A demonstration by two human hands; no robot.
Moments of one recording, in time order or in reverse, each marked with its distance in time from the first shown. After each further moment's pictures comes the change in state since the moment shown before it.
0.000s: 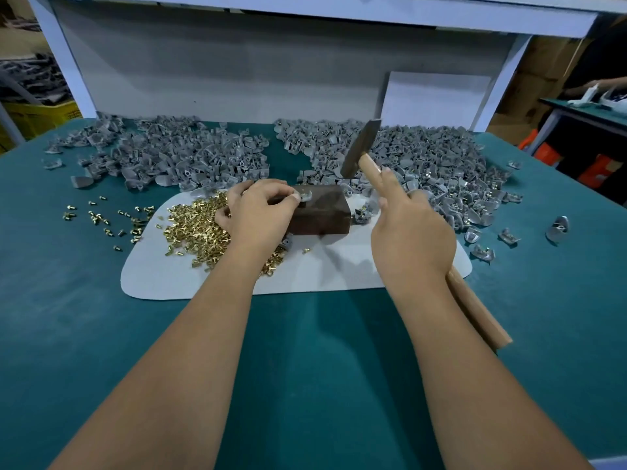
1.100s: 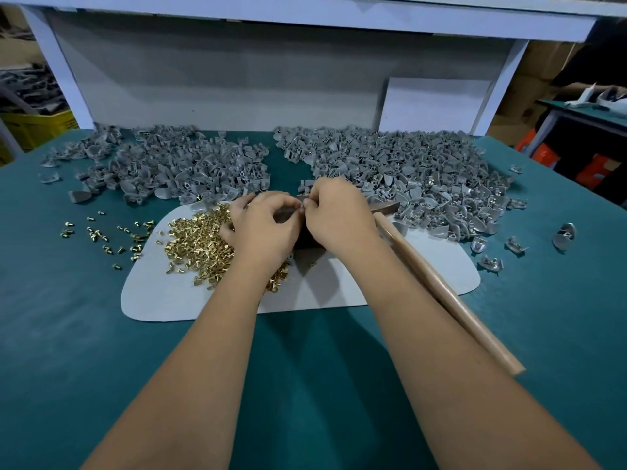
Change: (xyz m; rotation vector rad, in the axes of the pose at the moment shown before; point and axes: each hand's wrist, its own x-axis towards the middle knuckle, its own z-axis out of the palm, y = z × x) left_hand -0.003 0.008 -0.004 0.030 -0.047 -0.001; right_hand 0.046 -0.070 0.035 0.362 -0.262 -0.218
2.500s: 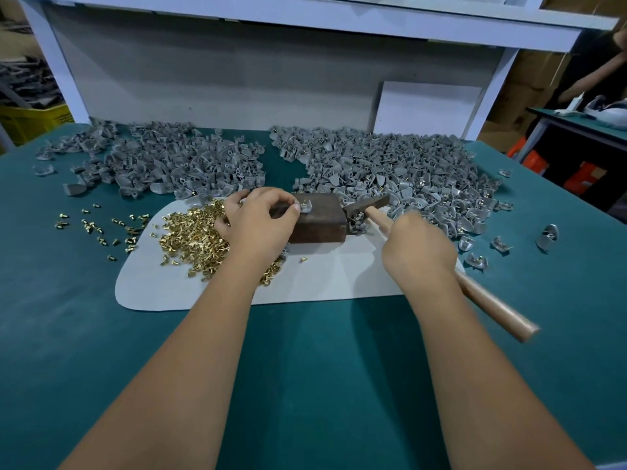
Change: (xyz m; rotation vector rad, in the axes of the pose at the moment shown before) left_hand 0.002 -0.007 0.006 0.054 -0.003 0.014; right_hand -0.054 0.062 -0.046 -0.401 -0.088 0.426
